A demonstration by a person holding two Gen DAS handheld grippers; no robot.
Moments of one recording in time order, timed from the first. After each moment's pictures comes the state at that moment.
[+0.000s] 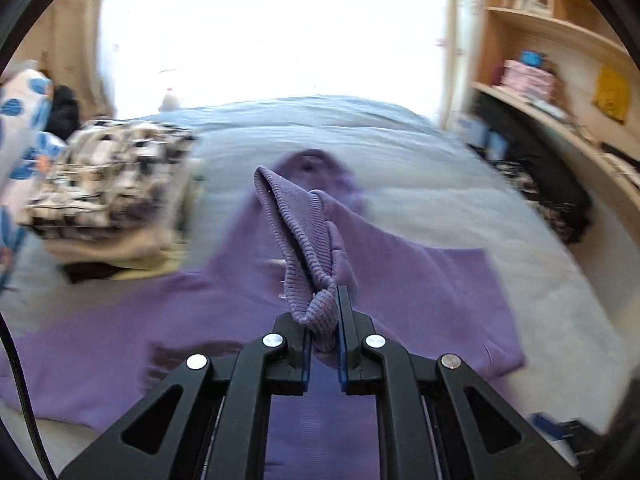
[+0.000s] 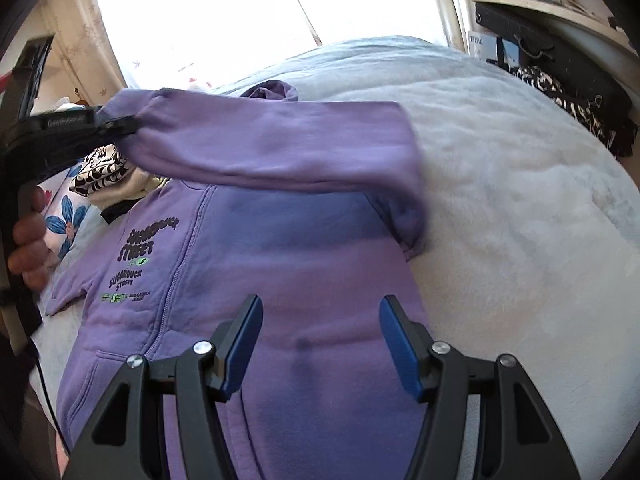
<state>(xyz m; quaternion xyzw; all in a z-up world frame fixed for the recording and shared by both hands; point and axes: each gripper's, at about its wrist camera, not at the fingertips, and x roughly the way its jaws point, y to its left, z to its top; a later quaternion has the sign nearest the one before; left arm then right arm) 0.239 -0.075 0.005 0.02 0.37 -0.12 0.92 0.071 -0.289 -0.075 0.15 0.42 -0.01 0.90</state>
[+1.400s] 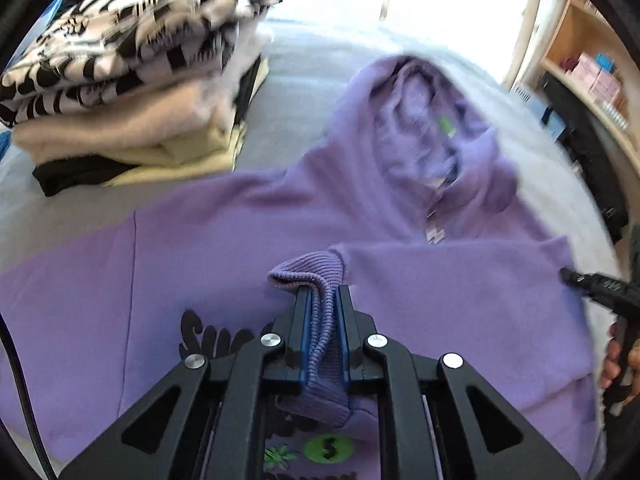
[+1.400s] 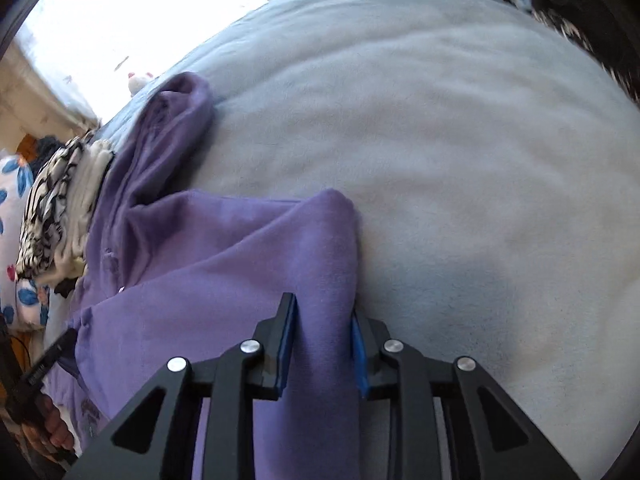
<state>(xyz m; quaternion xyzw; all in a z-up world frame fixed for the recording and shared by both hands) 0.344 0.013 -0.133 -0.03 0.50 -0.09 0.86 0.294 -0.379 -0.148 0.23 0.51 -0.03 0.83</state>
